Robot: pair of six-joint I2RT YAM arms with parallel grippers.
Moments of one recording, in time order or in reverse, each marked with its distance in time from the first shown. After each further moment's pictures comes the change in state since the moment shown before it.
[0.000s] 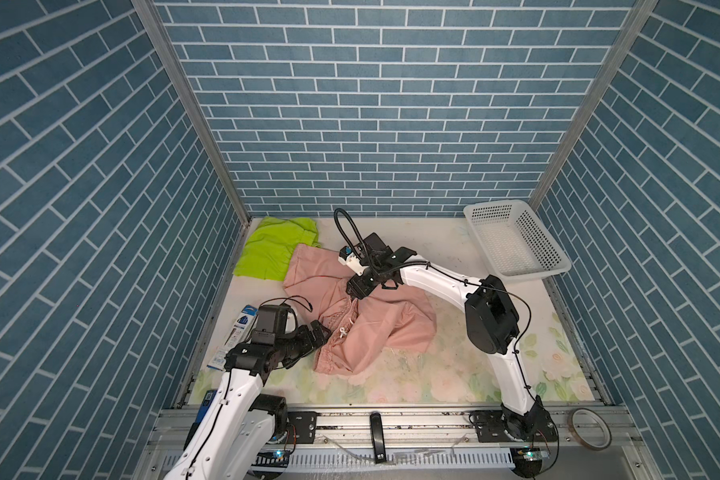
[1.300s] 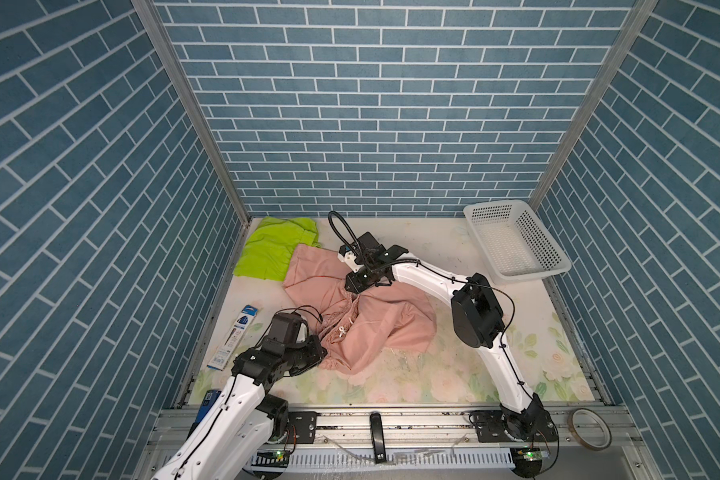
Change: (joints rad) left arm -0.154 -0.040 -0.039 -0.007 -0.073 -0.077; right arm -0.003 0.152 0.159 -0.055 -0.026 0.181
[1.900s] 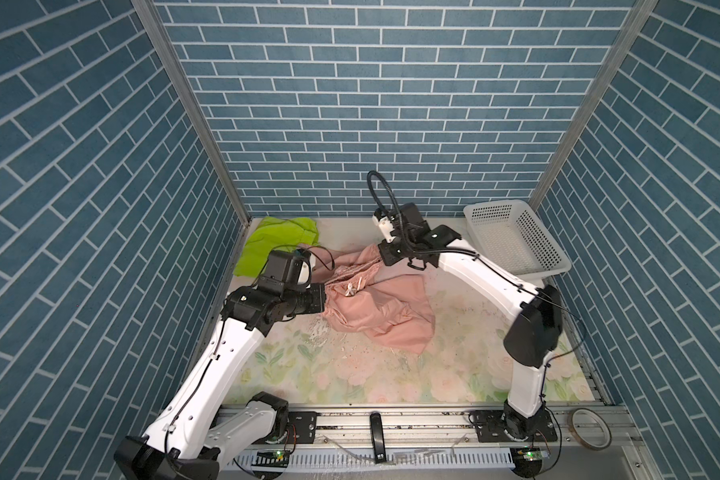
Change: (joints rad) left arm -0.016 0.399 0.777 -0.251 -0.140 0.445; right arm -0.127 -0.491 -0.185 -0.015 0.297 -0.088
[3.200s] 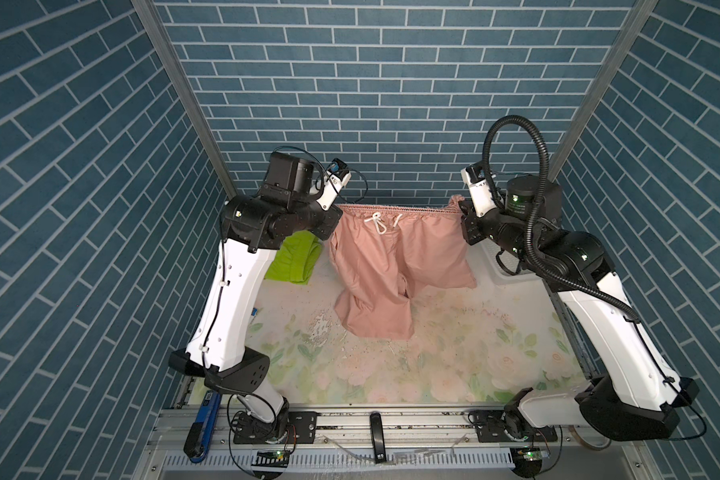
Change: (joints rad) left arm -0.069 0.550 1.151 -0.359 -0.181 0.607; right arm -0.067 -0.485 0.118 -0.189 0.205 -0.209
